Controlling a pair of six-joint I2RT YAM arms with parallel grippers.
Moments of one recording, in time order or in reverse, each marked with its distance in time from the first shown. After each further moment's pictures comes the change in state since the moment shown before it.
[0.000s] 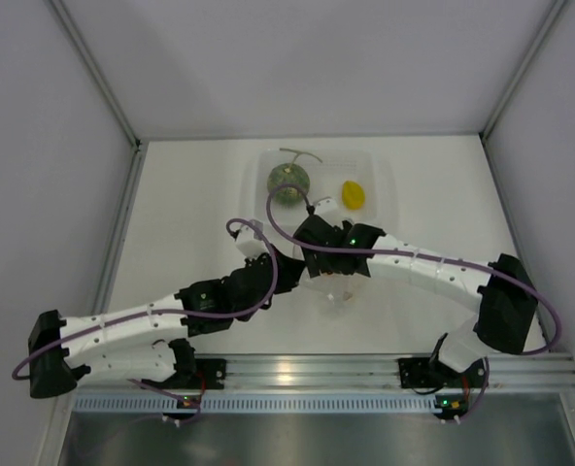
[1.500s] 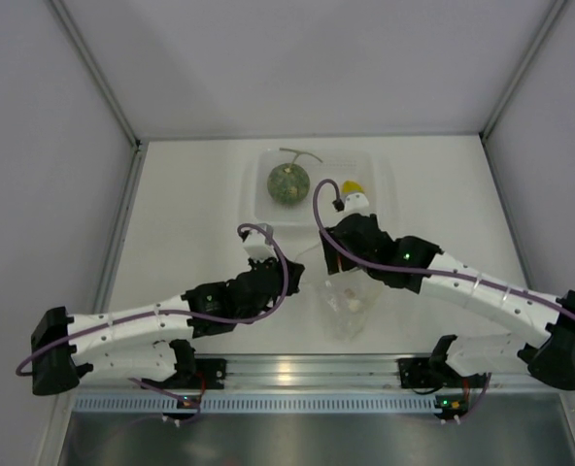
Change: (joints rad) left arm -0.010 0.024 -0.031 0.058 -0.009 0.181; right arm -0.050 -0.322 -0.182 0.151 -0.027 -0.121
